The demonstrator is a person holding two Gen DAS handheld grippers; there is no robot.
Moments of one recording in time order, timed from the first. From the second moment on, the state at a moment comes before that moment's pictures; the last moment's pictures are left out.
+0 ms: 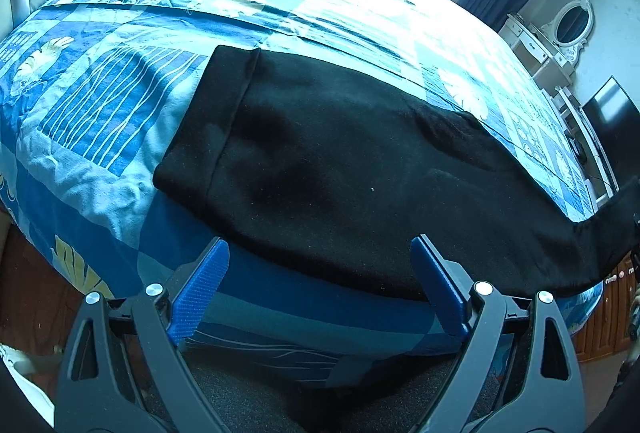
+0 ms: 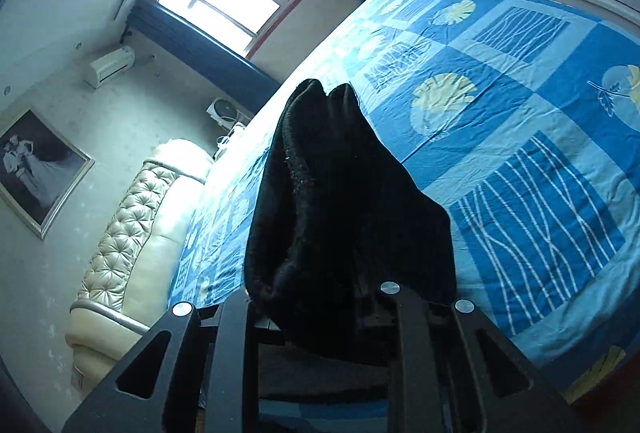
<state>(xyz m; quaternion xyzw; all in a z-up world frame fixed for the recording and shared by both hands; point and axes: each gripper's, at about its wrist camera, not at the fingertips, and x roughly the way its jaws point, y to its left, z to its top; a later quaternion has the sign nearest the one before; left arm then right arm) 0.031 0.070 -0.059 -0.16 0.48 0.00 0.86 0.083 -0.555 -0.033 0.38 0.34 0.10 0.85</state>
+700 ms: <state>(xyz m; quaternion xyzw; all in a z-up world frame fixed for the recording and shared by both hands) 0.029 0.039 -0.054 -0.11 0.46 -0.03 0.88 0.105 -0.318 -0.103 0.11 0.47 0.10 0.87</state>
